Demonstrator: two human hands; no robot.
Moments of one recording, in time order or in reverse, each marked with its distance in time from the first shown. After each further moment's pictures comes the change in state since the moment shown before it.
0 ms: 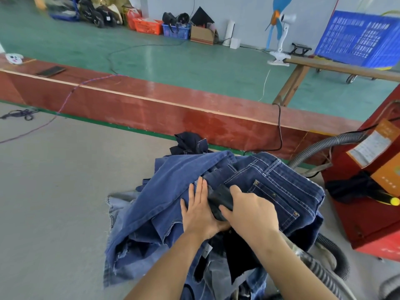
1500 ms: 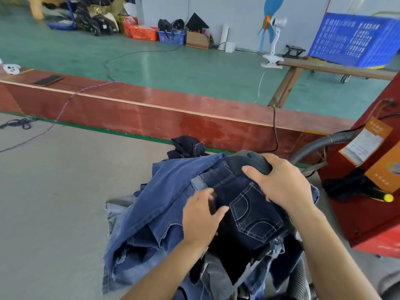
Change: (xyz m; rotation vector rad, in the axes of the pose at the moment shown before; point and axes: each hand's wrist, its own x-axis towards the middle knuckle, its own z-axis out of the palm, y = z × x) left_hand -0.028 0.035 -0.028 -0.216 0.245 0.086; right_hand 0.020 0.057 -0.061 0.500 0.150 0.214
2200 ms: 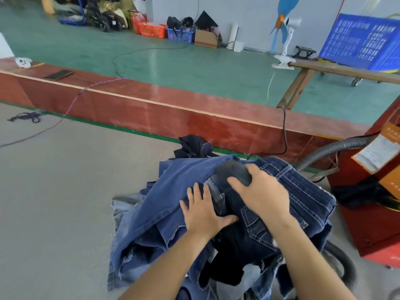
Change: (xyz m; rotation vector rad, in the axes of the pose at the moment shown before) left_hand 0.025 -0.021 0.002 0.362 -0.243 -0.170; right_hand 0.001 -0.025 0.057 -0.148 -0.035 -0.061
